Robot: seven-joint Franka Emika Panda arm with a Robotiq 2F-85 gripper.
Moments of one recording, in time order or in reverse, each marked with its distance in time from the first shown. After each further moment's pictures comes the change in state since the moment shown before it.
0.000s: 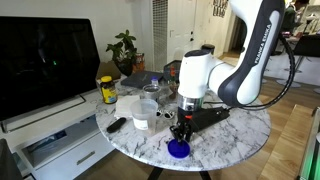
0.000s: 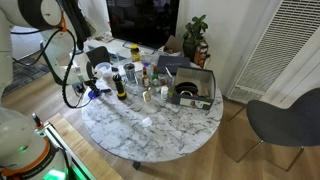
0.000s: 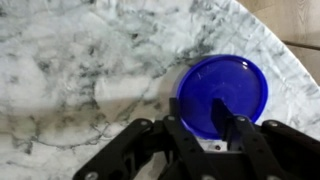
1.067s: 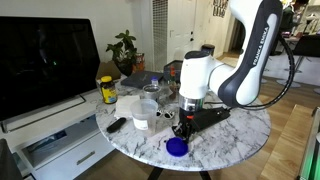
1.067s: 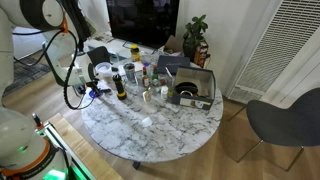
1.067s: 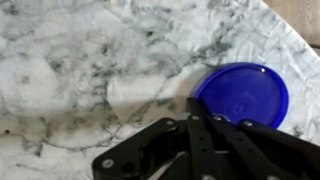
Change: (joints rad) arm -0.005 0.012 -0.015 -0.003 0.000 0.000 -0.011
